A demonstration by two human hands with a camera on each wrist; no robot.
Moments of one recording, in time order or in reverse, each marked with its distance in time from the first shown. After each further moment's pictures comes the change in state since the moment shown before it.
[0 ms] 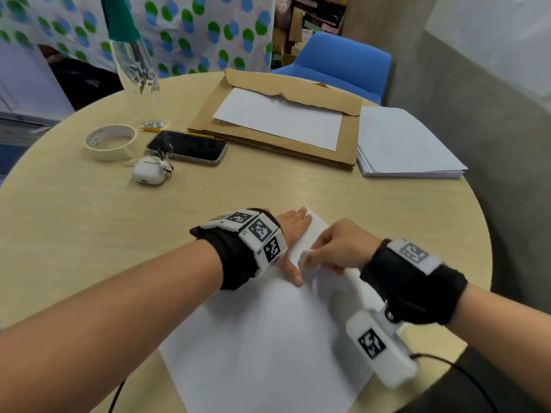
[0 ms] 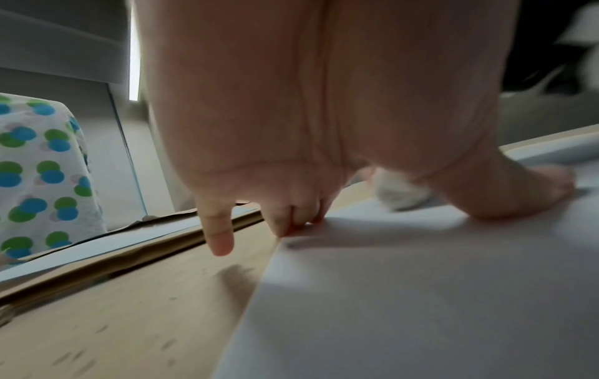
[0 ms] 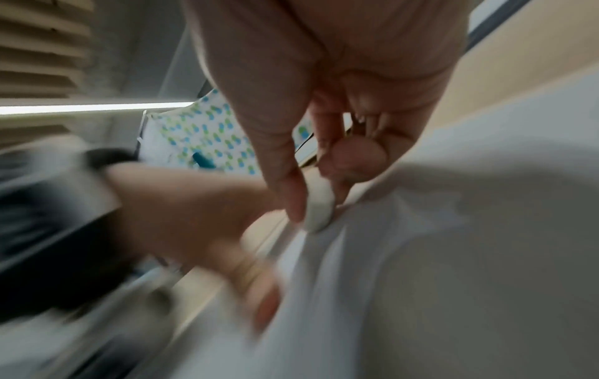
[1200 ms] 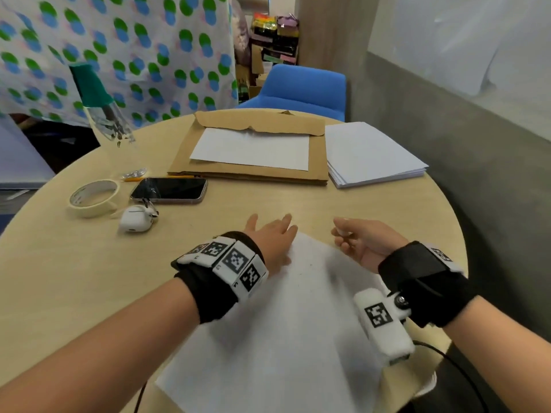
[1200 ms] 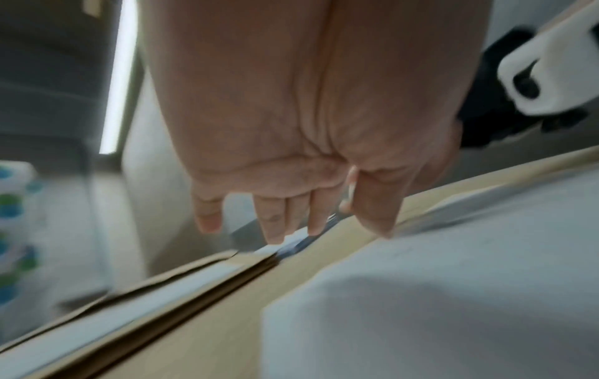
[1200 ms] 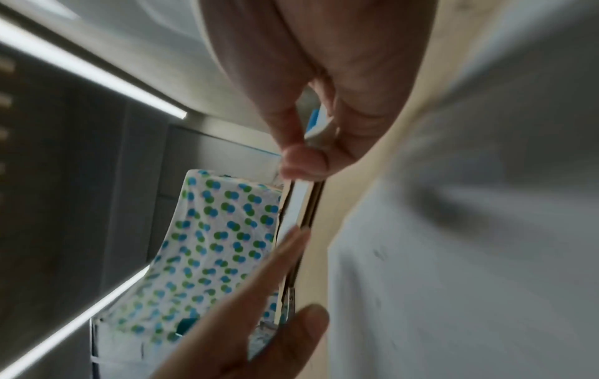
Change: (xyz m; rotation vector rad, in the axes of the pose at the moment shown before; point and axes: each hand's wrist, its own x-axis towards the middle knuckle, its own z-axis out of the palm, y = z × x) left_hand -0.020 0.013 -0.022 0.127 0.091 -0.068; right_hand -0.002 0.032 -0.033 1.150 0.202 0.037
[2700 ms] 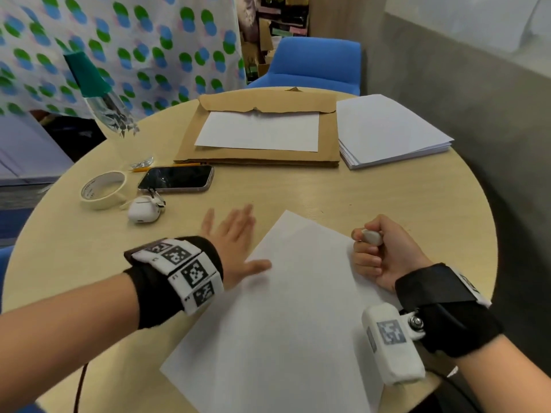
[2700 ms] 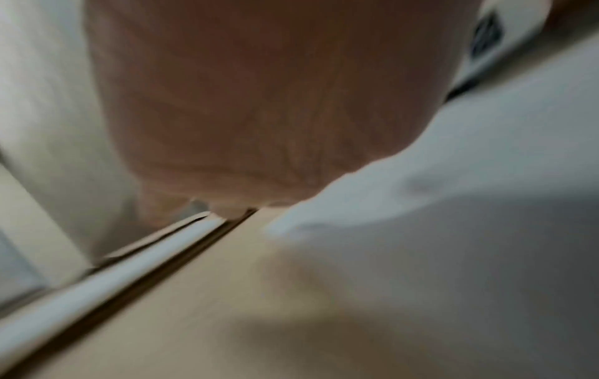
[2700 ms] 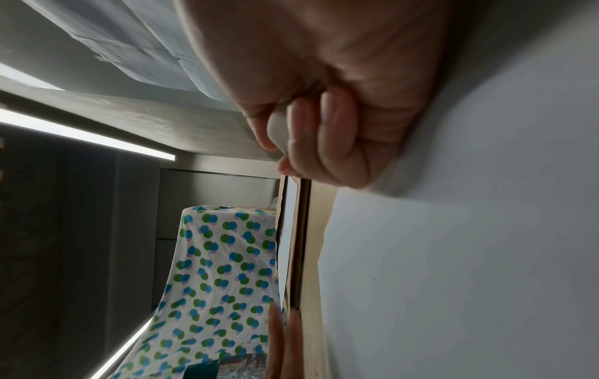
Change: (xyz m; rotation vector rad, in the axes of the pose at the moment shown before) left_hand -0.027 -0.044 0.034 0.137 -0.192 -0.221; right_hand 0.001 0.032 -0.020 0.169 -0.097 0.162
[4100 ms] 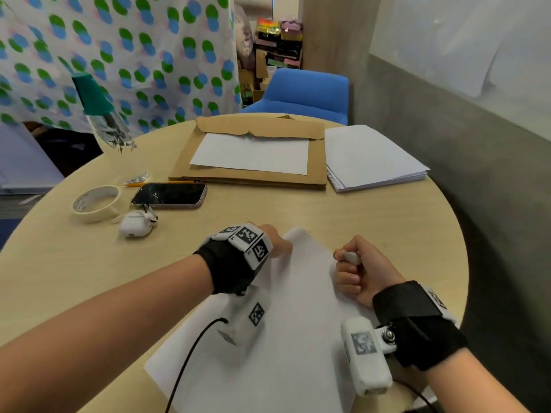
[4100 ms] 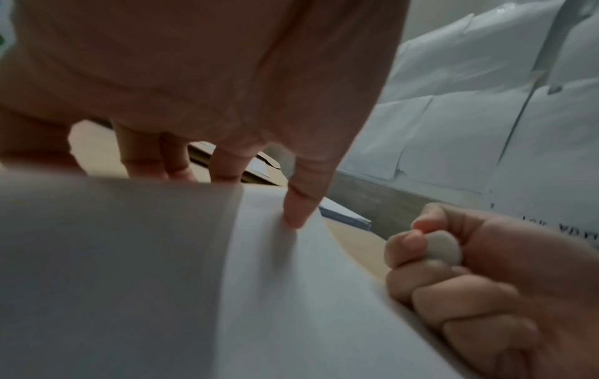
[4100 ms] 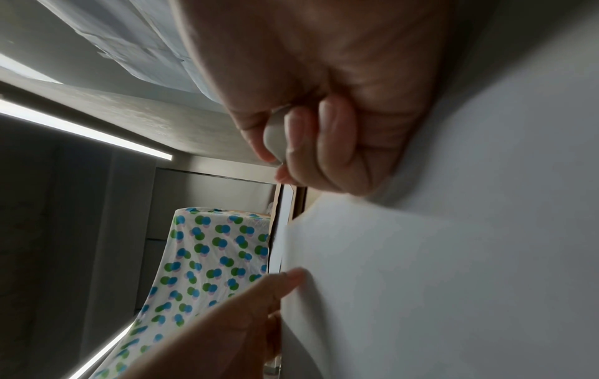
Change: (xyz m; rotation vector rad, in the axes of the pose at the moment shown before) left_hand 0.039 0.051 -0.060 -0.686 0.064 -0.146; right_hand -0.004 0.001 0.007 -0.051 0.029 0.002
